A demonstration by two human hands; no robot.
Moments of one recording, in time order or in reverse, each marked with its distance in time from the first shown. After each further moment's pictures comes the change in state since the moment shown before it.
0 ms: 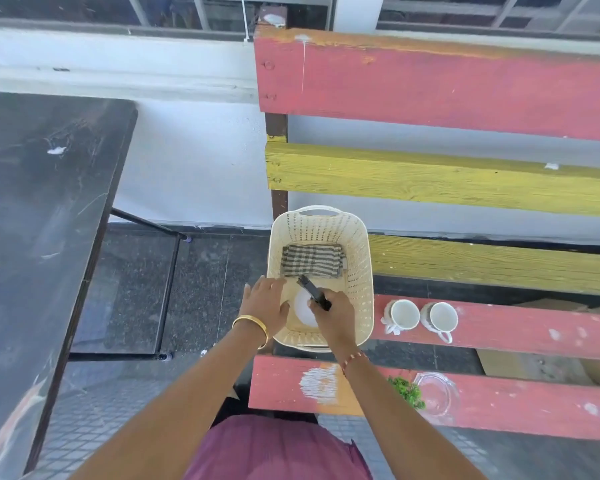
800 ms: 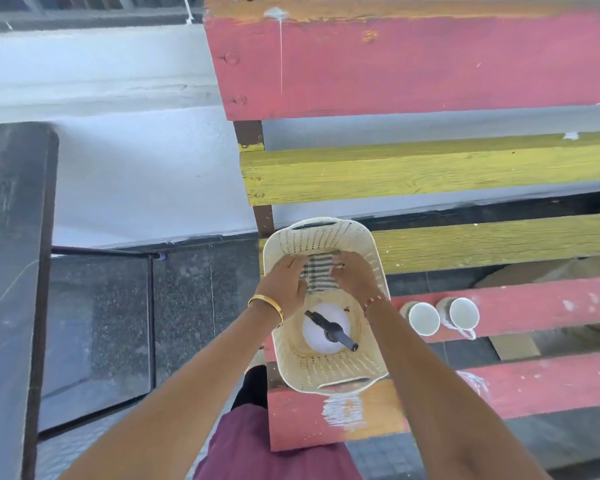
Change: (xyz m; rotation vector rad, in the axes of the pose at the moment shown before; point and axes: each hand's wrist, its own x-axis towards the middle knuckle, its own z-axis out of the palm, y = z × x) left_hand 0.110 0.005 -0.029 -0.093 -0.041 0.286; right_hand 0.141 -0.011 -0.014 -0.137 -0.048 0.203
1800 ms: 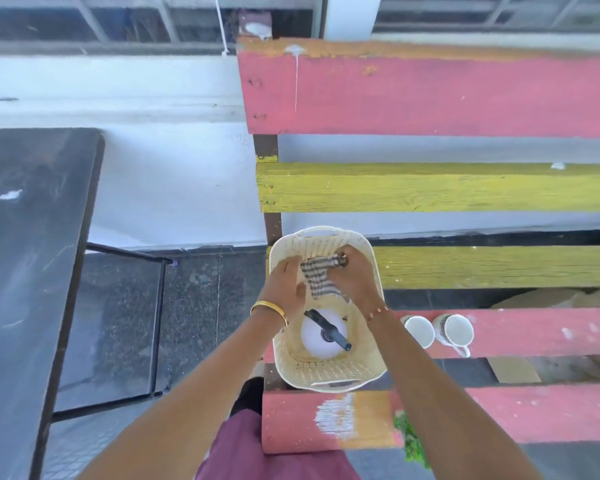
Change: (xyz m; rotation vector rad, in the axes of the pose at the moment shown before) left_hand -0.032 0.025 -0.012 -0.145 0.073 -0.148; right_hand -0.055 -0.038 -0.028 0.163 0.098 -0.196
